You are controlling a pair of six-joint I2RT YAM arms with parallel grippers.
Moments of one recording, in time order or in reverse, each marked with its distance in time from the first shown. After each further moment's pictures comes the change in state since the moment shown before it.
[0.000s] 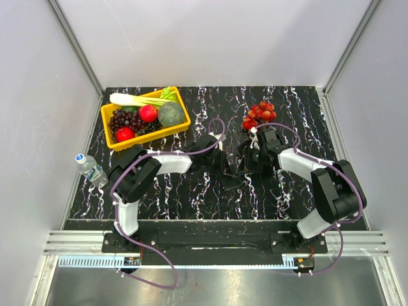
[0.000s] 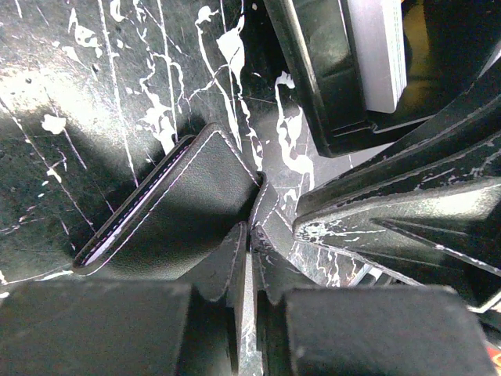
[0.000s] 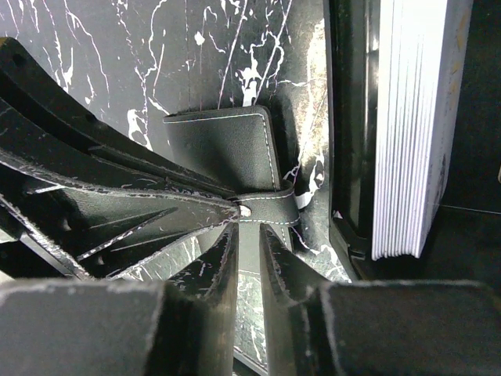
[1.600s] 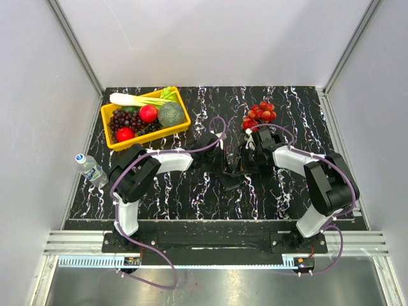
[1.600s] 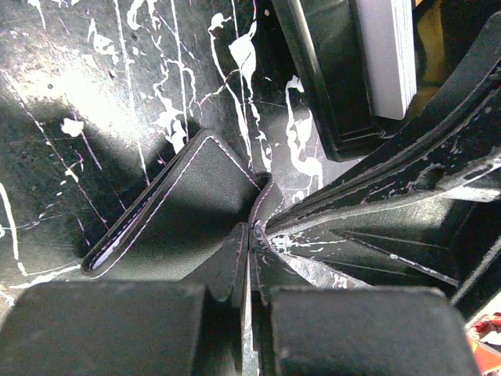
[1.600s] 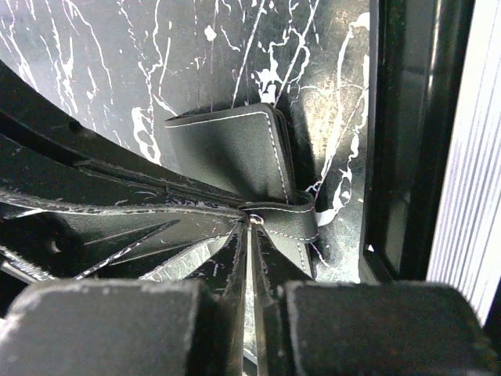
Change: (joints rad) left arm 0.000 0.004 0.053 -0.097 -0.022 0.029; right arm 0.029 0.085 0.040 0.008 -0.045 0.019
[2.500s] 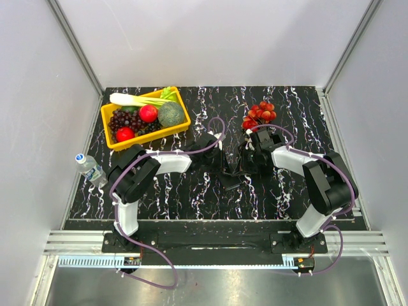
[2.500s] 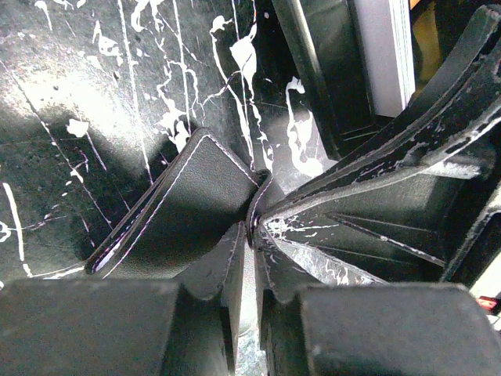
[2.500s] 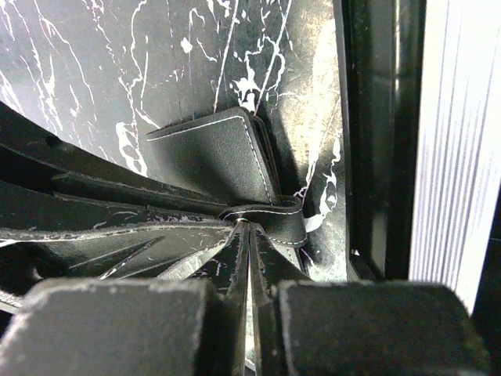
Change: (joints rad) left arm 0.003 -0.008 -0.040 0.062 -0.005 -0.002; right arm 0.015 0.013 0.002 0.000 0.066 0.037
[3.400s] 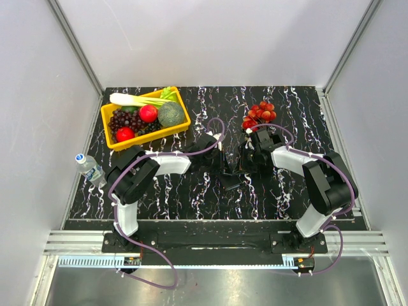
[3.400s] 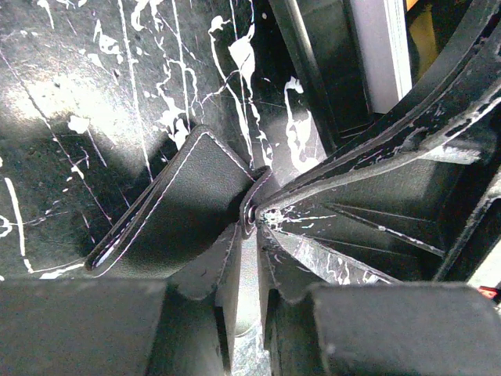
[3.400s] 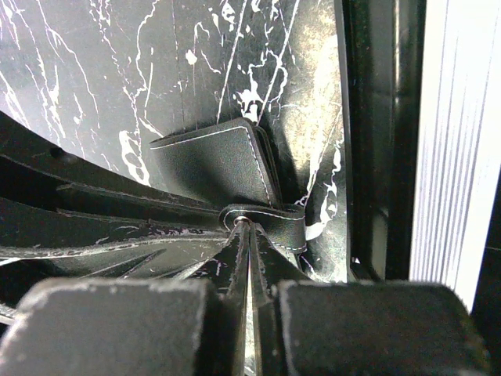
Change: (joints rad) left arm -0.002 -0.016 -0.029 0.034 -0.021 -0.002; right arm 0.003 0.000 0.000 0.021 0.013 0.004
